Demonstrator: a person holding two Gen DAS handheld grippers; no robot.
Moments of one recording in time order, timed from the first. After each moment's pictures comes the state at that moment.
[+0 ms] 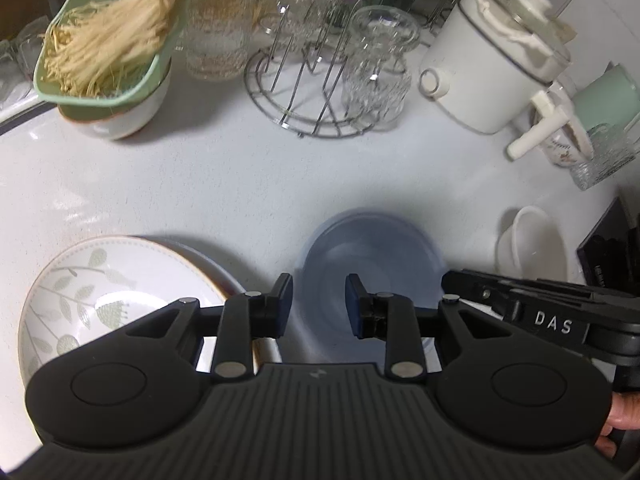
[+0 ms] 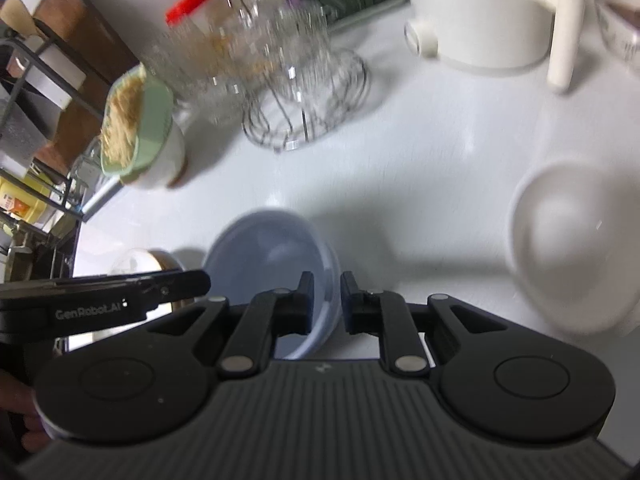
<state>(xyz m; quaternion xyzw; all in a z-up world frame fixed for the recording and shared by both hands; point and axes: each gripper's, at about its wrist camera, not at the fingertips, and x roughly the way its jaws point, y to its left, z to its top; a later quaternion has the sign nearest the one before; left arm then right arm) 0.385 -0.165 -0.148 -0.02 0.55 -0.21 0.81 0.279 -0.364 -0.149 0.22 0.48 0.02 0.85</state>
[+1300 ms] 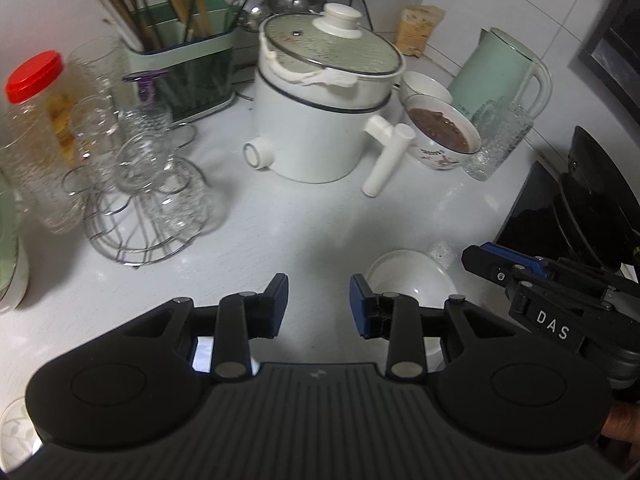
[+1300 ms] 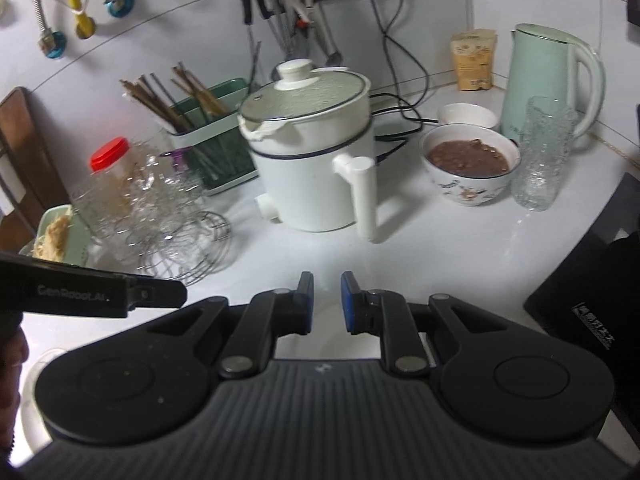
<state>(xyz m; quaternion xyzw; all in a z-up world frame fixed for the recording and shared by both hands) 0.374 -0.305 -0.084 0.06 0.46 -0.36 0.81 0.207 -0.449 -0.091 0.16 0.32 -0.16 0.92</state>
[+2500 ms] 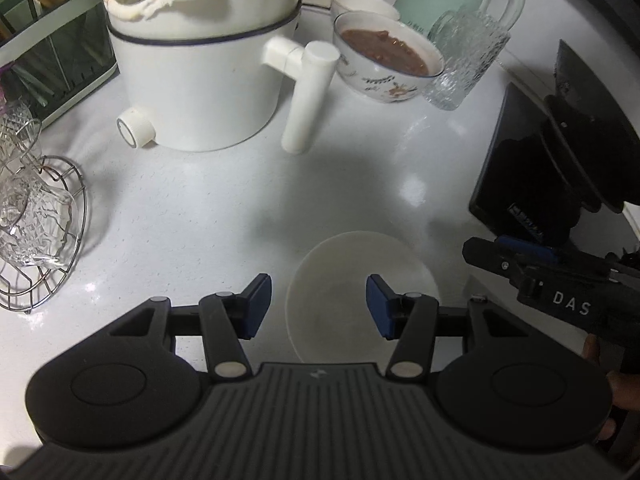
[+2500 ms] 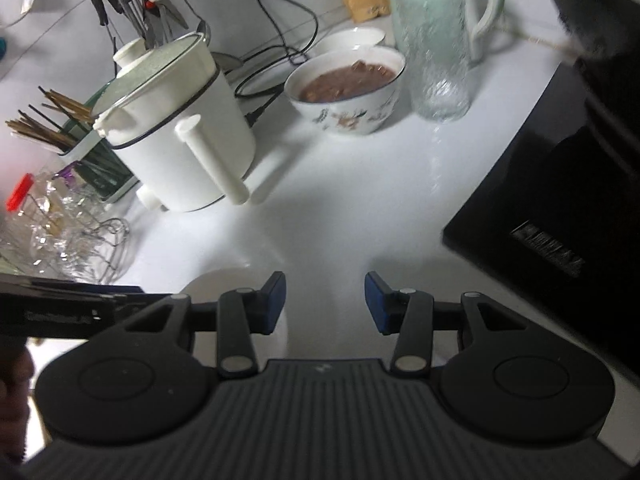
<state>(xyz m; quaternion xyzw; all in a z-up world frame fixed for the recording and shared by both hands) 0.386 -0.416 -0.157 0.14 0.51 -0.42 0.74 0.179 -0.541 -0.158 0.27 0.36 -0.23 0.86</state>
